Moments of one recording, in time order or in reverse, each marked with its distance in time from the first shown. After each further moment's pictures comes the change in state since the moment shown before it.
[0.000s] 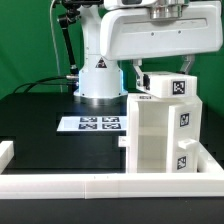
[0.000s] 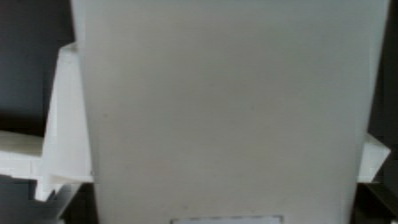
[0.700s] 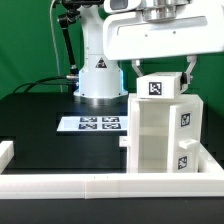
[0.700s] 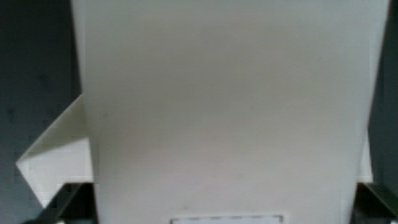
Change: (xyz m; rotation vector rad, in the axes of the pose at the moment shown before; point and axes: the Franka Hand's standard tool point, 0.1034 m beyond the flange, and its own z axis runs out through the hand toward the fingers) arm 0.001 -0.004 0.001 0.044 0.034 0.603
